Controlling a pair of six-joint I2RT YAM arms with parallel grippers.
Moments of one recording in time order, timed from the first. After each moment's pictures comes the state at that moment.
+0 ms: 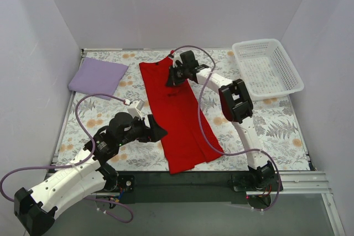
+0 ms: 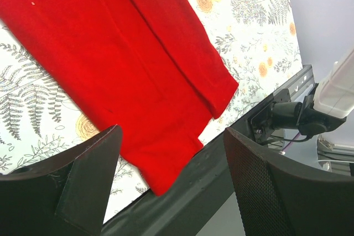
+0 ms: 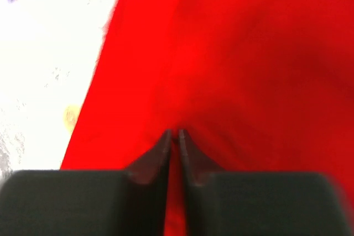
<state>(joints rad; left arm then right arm) -0.71 0.70 0.52 -0.31 0.14 -0.73 0.53 2.48 2.01 -0.23 -0.54 0.24</state>
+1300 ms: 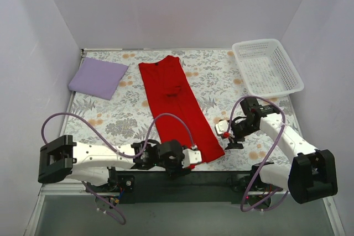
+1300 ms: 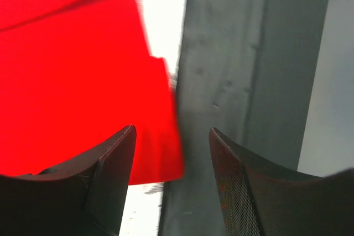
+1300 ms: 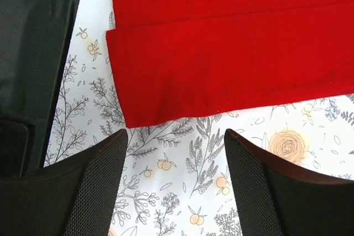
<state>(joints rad) -1.30 1.22 0.62 -0.19 0.15 0.06 0.27 1.17 0.73 -1.03 -0.79 -1.58</state>
